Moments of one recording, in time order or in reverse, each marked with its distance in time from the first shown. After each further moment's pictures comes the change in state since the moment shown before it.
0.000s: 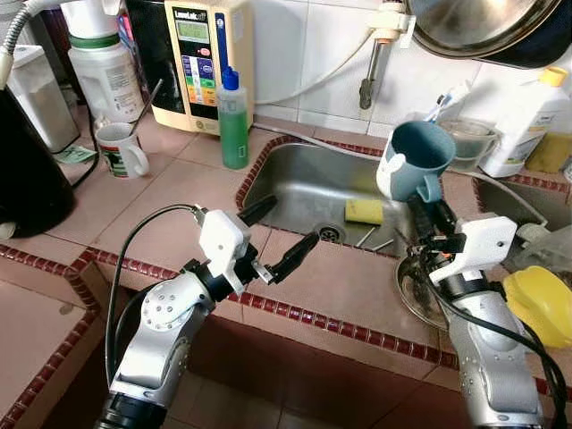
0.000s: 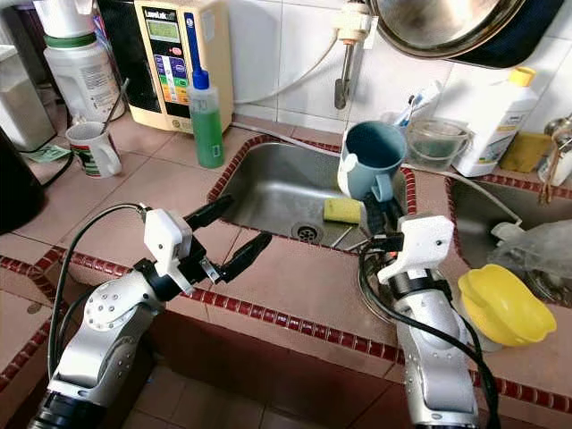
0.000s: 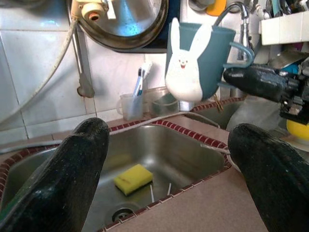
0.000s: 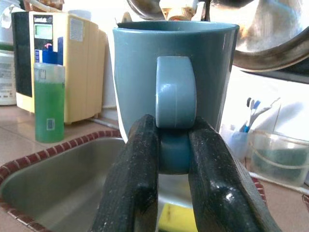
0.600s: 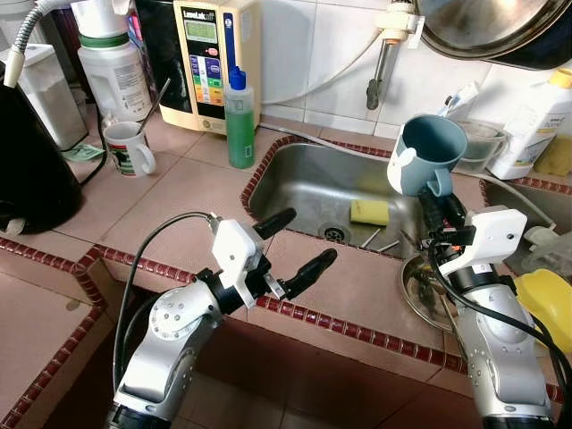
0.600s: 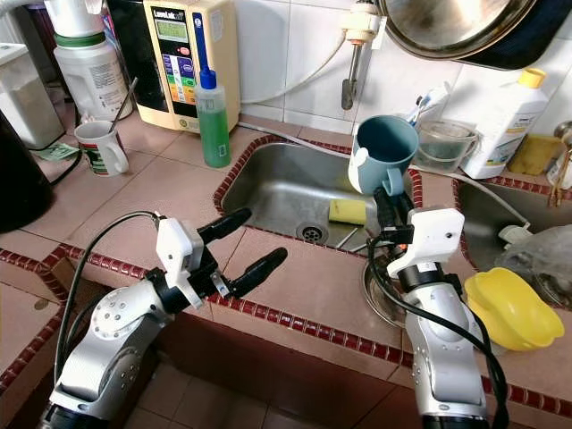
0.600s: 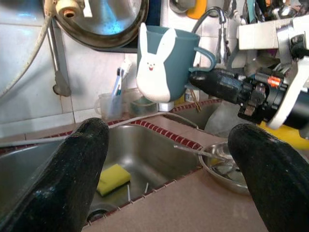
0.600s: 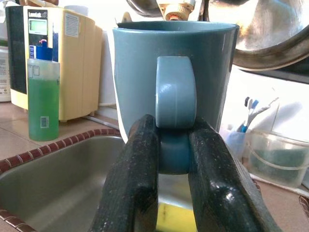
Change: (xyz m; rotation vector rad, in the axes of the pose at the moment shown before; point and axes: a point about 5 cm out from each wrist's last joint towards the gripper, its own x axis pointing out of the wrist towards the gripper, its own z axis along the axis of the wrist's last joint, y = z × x) left arm 0.005 -0.017 0.006 -0.058 -0.012 -0.085; right arm 0.003 -0.009 0.000 -0.019 0.009 -0.017
